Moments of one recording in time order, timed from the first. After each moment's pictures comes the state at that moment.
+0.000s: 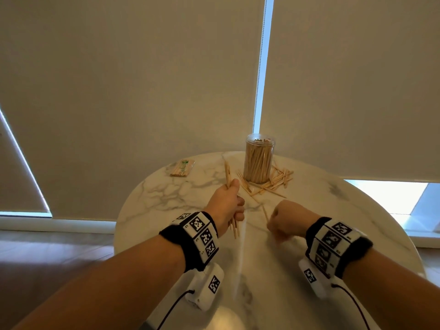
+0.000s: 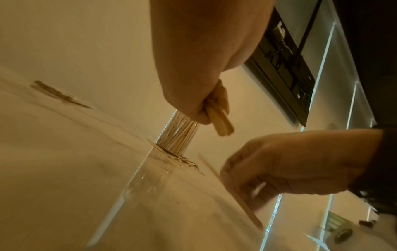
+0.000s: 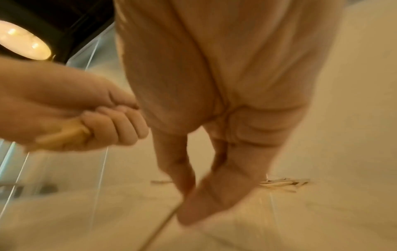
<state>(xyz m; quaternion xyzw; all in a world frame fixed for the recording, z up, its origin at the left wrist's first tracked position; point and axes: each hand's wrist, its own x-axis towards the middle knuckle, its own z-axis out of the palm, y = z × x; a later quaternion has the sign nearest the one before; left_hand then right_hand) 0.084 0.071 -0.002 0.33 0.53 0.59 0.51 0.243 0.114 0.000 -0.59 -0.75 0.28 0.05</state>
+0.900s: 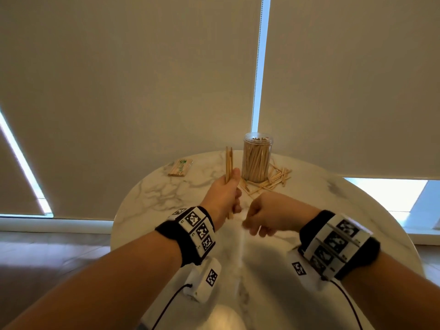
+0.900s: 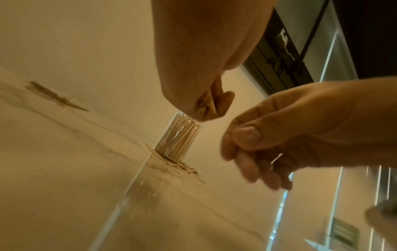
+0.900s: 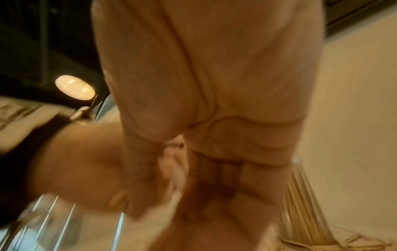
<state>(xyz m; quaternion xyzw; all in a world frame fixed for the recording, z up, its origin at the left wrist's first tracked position) 0.080 0.078 0.003 0.39 0.51 0.59 0.49 0.224 0.090 0.030 -0.46 -0.83 0.31 0.04</state>
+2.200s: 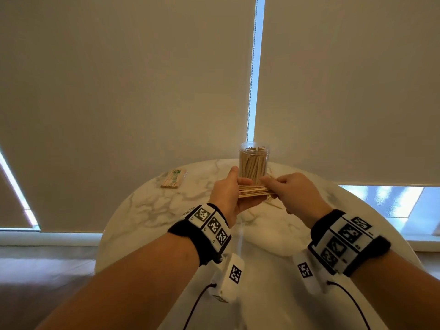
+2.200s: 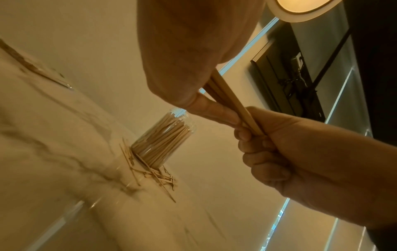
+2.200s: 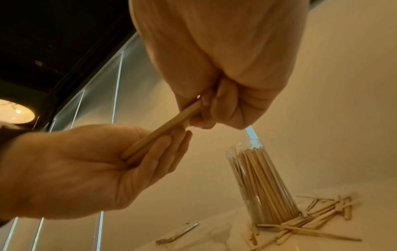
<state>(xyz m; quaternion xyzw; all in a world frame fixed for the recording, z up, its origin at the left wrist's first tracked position) 0.097 0.114 0.030 0.29 0.47 0.62 0.56 0.250 0.150 0.040 -0.50 -0.74 0.24 0.37</state>
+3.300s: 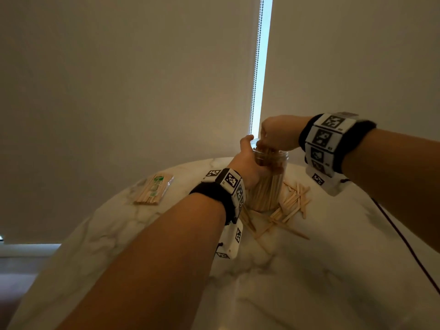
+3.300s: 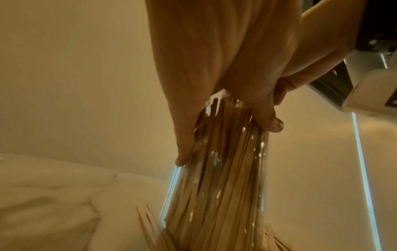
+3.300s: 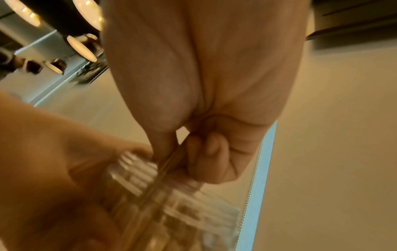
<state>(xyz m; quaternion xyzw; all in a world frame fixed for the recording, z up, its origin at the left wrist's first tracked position) 0.051 0.323 0.019 0.62 0.58 0.41 0.33 0.155 0.371 0.109 -0.50 -0.86 -0.11 -0.03</state>
